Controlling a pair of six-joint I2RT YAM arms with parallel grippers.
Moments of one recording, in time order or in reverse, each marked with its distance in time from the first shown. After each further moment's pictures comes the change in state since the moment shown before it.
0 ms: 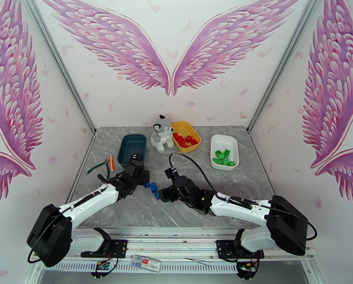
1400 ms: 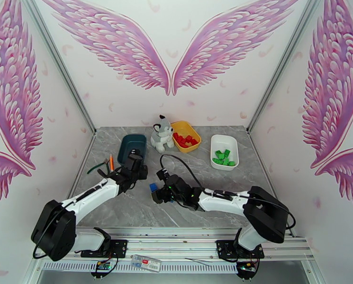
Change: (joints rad) left arm 0.121 -0.018 0.075 0.003 0.081 0.007; right arm 0.000 0.246 0.149 0.074 -0.186 0.034
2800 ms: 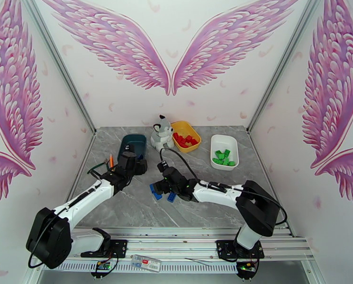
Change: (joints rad) left arm -0.047 -0.051 -0.031 0.034 -0.088 0.032; right arm -0.077 0.004 0.043 -0.156 0.183 -0.068
